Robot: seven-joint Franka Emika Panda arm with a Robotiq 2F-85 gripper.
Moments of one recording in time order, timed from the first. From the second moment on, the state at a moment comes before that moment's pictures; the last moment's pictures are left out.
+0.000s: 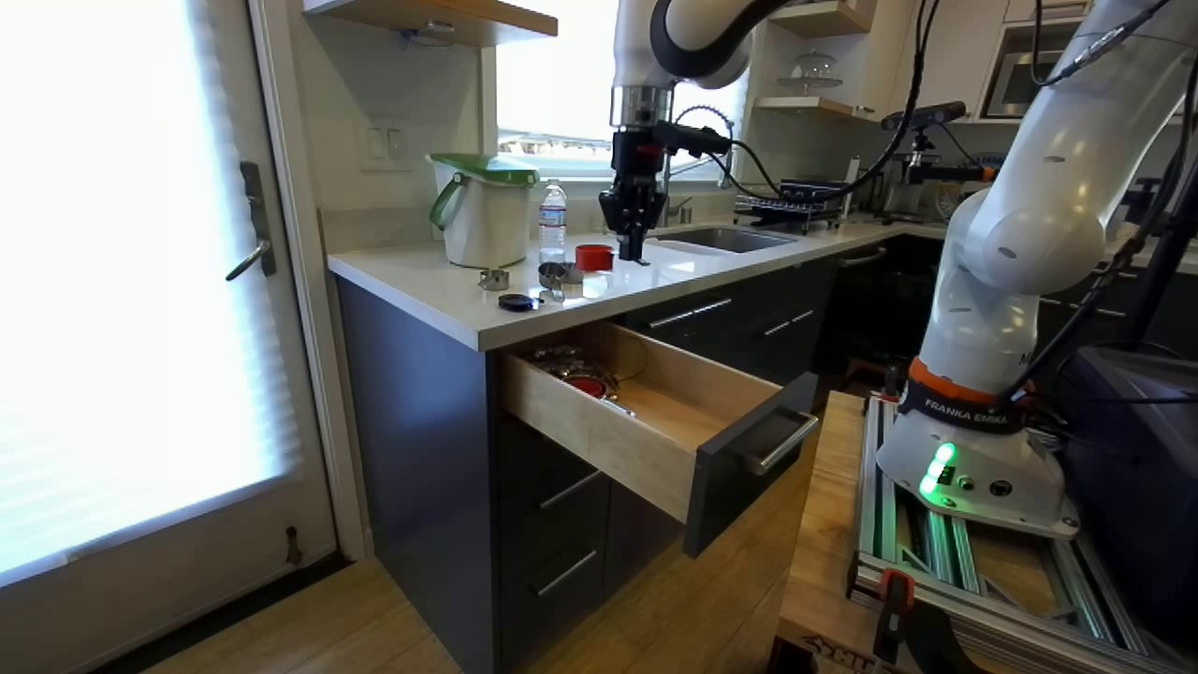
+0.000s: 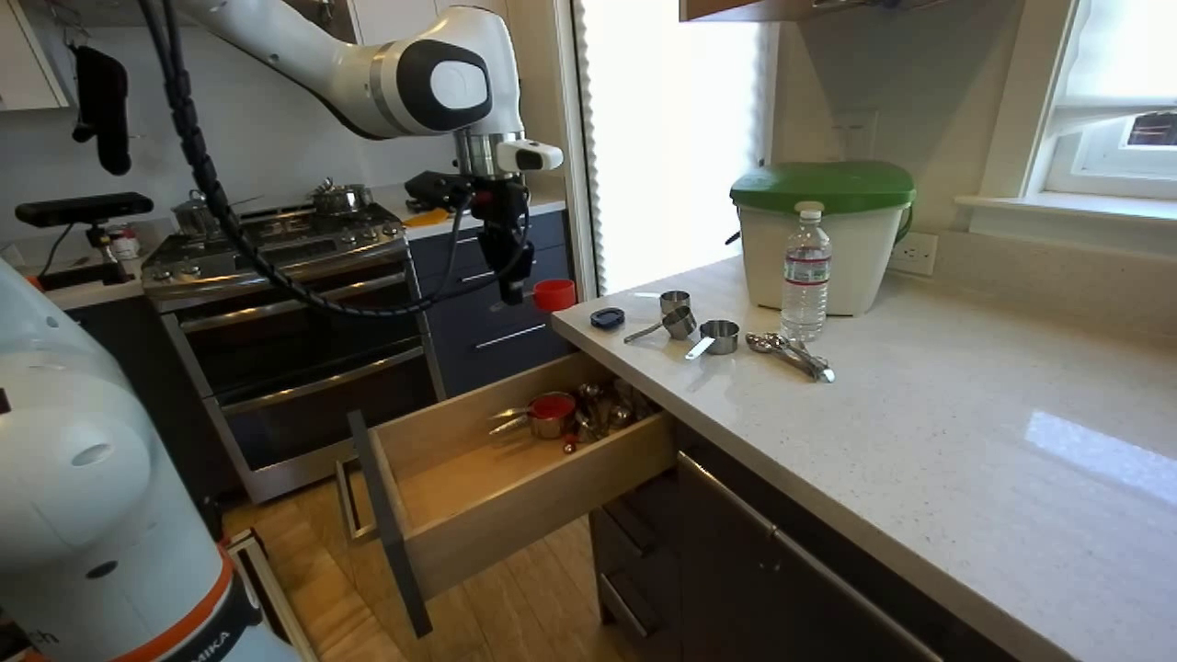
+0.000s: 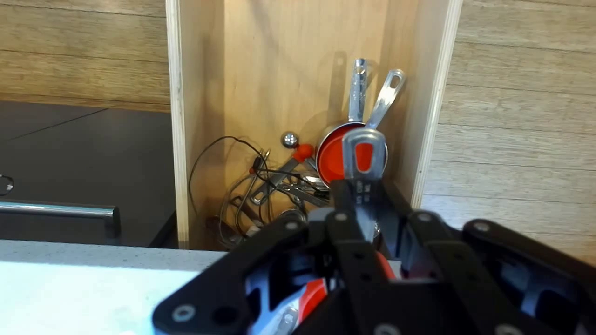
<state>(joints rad) 0.05 -0.26 0.10 -2.36 0.03 2.11 0.31</state>
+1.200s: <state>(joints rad) -0.12 0.01 -0.10 -2.05 0.04 2.11 0.27</state>
